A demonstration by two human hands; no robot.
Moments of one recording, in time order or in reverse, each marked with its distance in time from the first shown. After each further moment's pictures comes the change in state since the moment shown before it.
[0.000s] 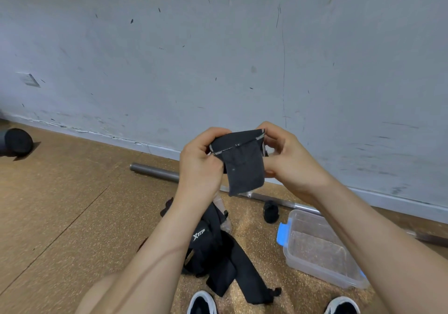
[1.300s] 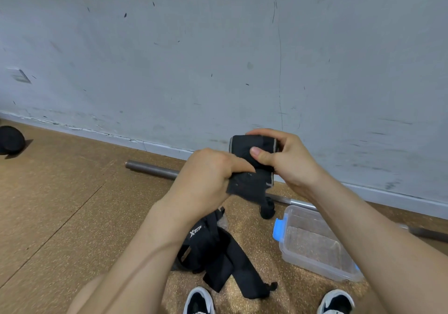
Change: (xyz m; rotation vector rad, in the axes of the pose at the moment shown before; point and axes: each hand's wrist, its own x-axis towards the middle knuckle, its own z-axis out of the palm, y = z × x) left_hand -0.008 0.000 -0.015 0.669 -0.554 0.440; right_hand 0.014 0.034 -0.015 -0.002 0.207 0.086
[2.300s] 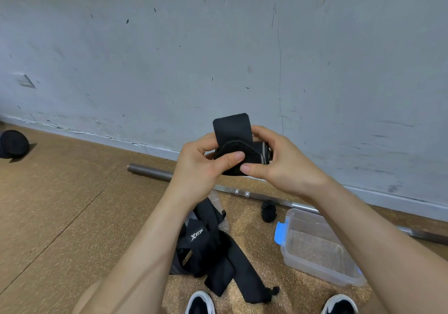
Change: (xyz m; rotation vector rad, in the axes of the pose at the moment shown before) left_hand 0.009 0.006 -0.003 -0.810 0.313 -0.399; right_hand -0.010 -0.016 0.000 -0.378 -0.189 -0.173
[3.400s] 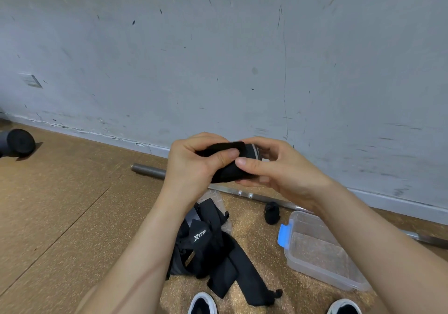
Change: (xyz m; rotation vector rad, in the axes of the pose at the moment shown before) left_hand -0.002 0.008 -0.011 0.007 0.131 0.071; right_hand -0.004 -0.012 0.011 0.563 -0.119 0.225
